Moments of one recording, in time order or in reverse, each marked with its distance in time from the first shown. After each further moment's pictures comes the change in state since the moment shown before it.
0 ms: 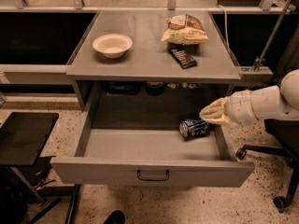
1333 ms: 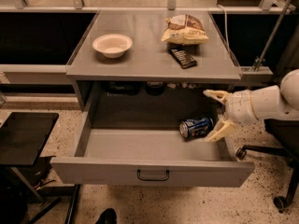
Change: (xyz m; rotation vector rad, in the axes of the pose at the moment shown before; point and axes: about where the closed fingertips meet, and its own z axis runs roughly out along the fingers) arm 0.000 0.000 0.000 0.000 0.000 0.000
